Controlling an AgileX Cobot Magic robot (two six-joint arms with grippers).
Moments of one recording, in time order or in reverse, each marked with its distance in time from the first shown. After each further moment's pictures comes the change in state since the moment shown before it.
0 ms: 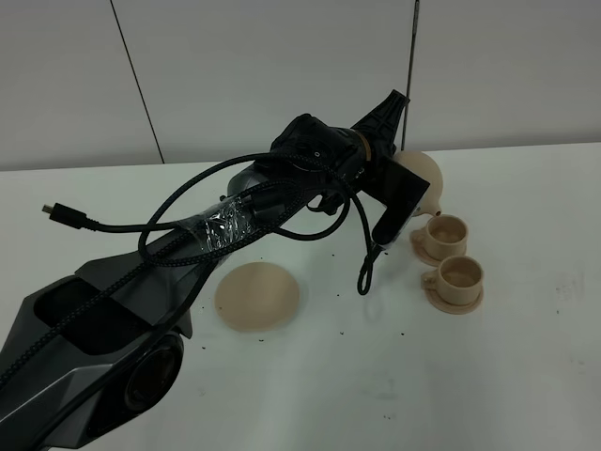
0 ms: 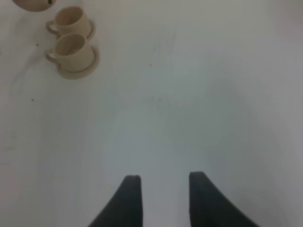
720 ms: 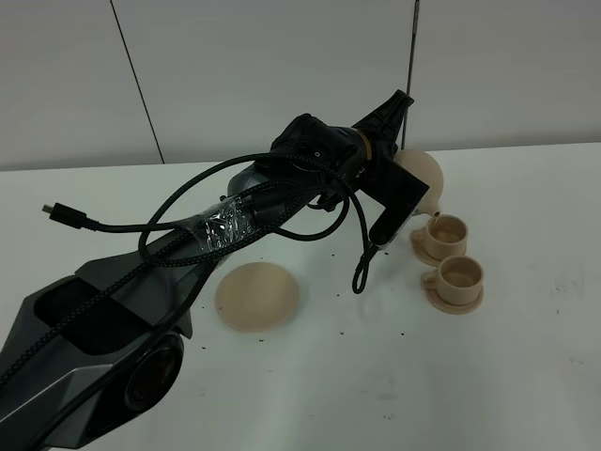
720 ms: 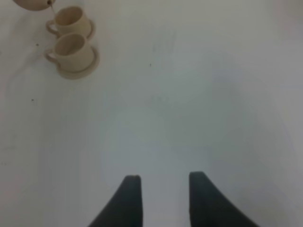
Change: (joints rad) left arm -0.001 0.000 0.000 0.000 -0.016 0.054; right arm 0.000 0.000 0.000 0.000 0.000 0.000
